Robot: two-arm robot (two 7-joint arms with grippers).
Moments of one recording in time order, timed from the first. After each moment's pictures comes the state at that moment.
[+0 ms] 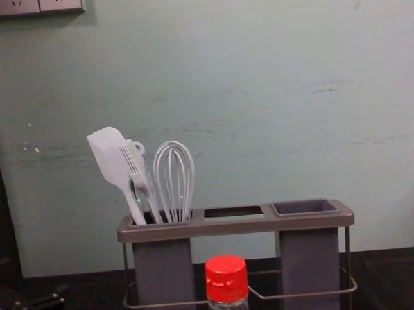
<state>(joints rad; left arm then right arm) -0.20 0.60 0.45 -1.41 -0.25 -0.12 0.03 0.20 0.60 -0.45 -1.41 0.25 -0.12 -0.03</state>
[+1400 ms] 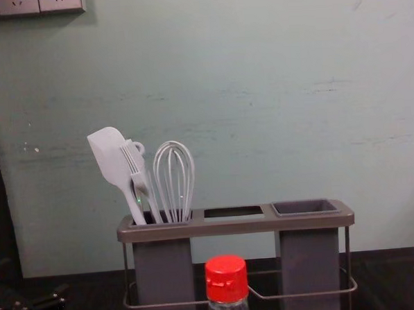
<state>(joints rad) -0.20 0.60 0.45 -1.41 -0.25 -0.12 0.03 0.20 0.60 -0.45 -1.41 0.25 -0.12 -0.03</state>
